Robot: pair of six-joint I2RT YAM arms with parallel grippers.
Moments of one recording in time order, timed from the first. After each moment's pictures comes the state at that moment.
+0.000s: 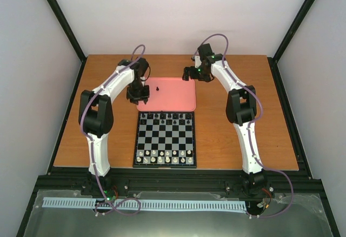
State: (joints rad) left arm -0.31 2.06 1.73 -1.24 0.06 -0.42; right arm 0.31 2.48 2.29 -0.89 -0.33 0.18
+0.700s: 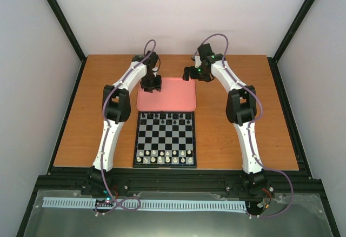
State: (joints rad) left arm -0.31 2.55 2.35 -1.19 0.15 -0.37; right arm 0.31 2.48 2.29 -0.89 -0.32 0.18
